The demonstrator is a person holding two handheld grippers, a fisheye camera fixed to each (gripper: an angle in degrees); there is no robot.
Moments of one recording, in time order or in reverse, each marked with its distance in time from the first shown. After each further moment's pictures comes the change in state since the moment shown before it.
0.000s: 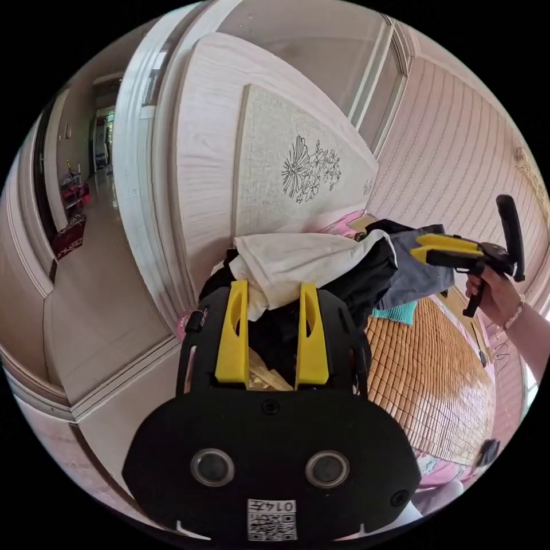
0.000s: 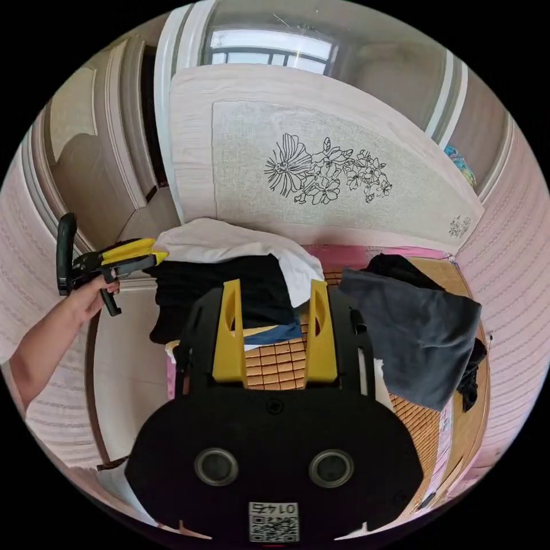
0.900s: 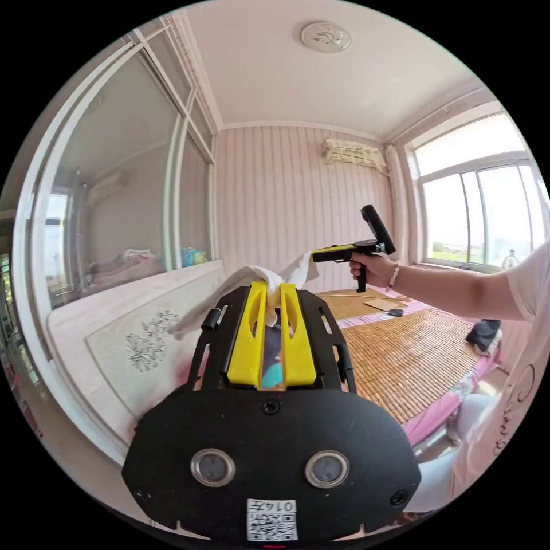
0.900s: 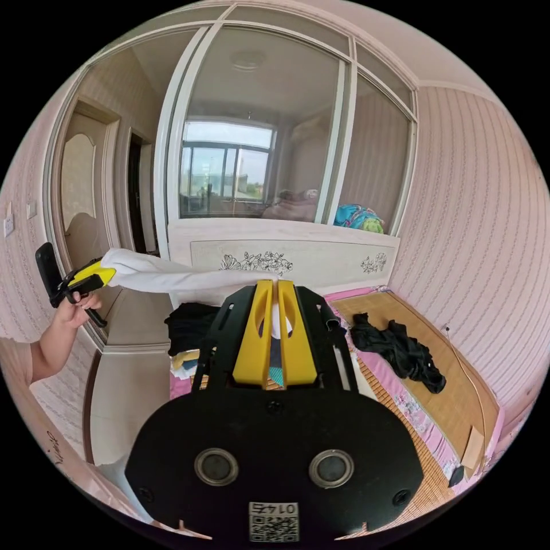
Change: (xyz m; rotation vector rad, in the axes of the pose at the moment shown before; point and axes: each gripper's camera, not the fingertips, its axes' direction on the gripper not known) left arm 0.252 -0.003 -0.247 0.480 0.606 0.649; right arm 0.149 0.191 -0.299 0.408 0.182 0.121
